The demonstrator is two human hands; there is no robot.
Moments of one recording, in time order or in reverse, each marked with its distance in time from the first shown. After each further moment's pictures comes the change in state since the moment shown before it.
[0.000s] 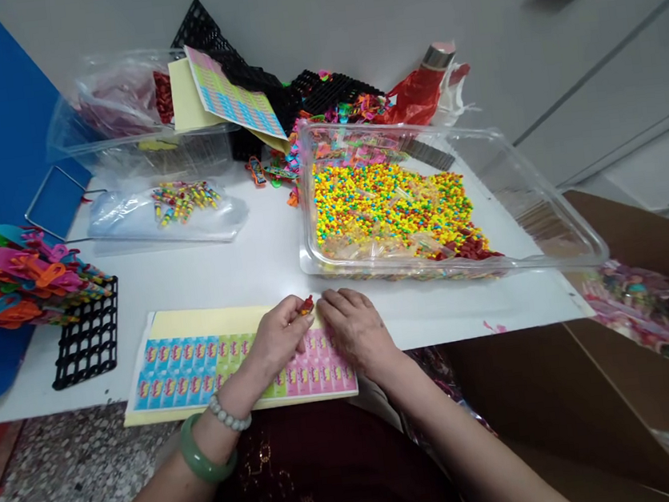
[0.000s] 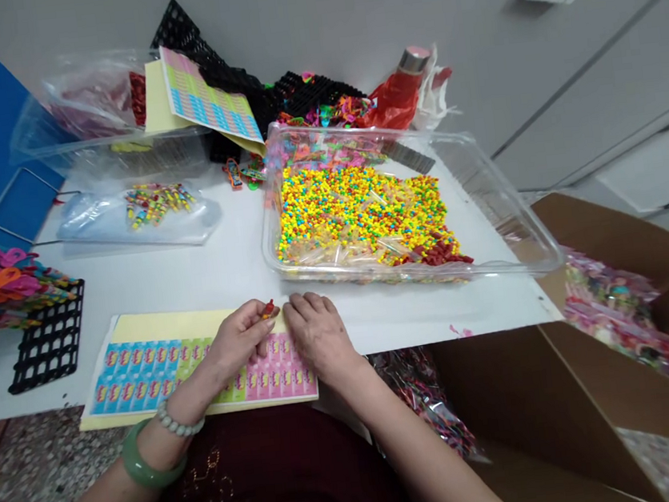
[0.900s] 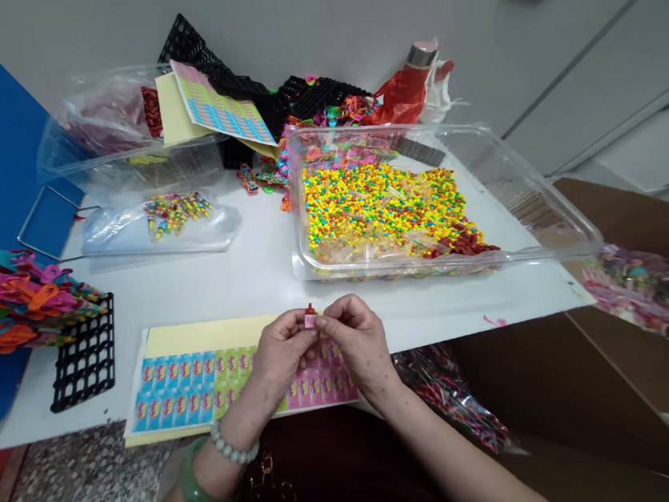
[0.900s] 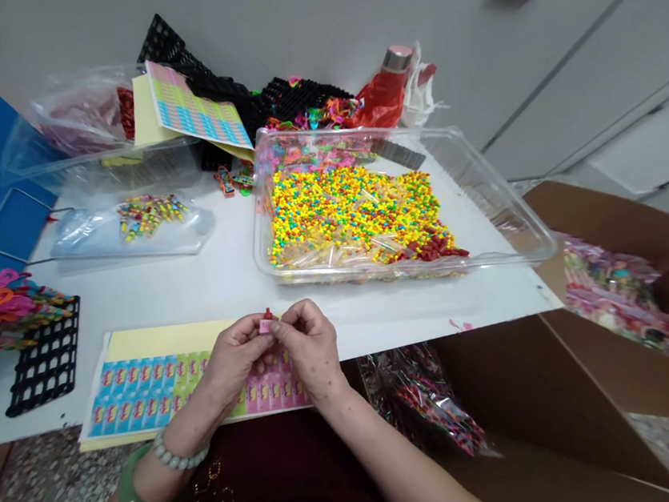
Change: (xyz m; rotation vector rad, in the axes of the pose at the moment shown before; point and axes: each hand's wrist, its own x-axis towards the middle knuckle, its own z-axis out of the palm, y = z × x) left_hand -0.012 0.013 0.014 -0.285 0.064 -0.057; right_hand 0.020 -0.056 -0.018 1.291 0.411 0.804
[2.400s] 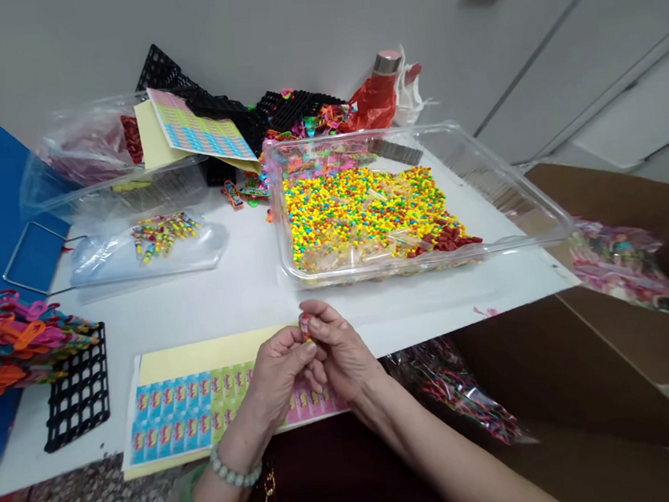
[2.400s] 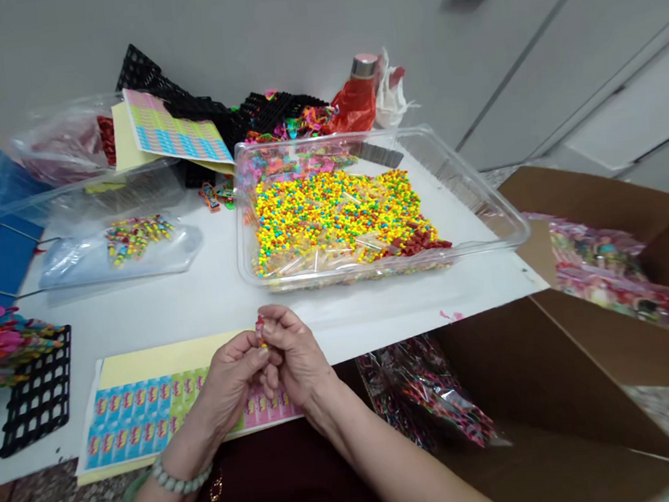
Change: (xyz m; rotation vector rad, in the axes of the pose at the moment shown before) left_hand -0.008 -0.003 0.001 -0.227 -0.239 -0.013; right_hand 0.004 0.012 0.009 0.728 -0.237 0.368
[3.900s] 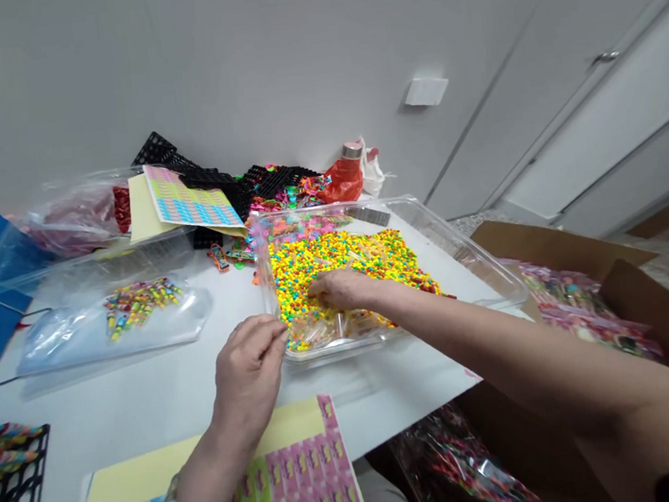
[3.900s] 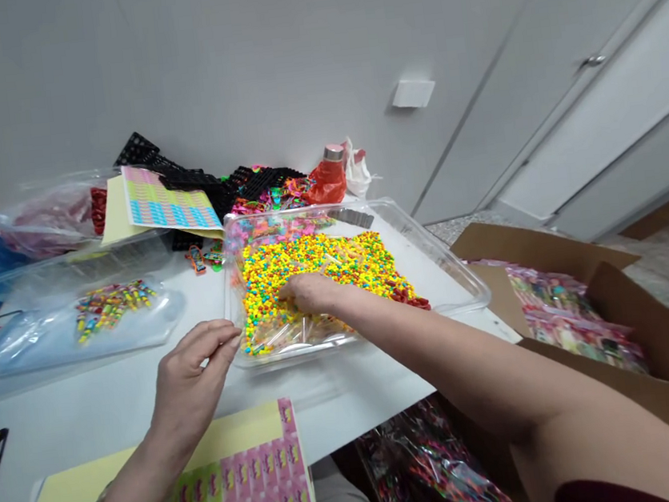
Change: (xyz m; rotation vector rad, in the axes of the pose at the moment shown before) left_hand 0.062 0.101 0.008 1.095 0.321 0.963; right_hand 0.138 -0.190 0.014 -2.475 -0.315 -0.248
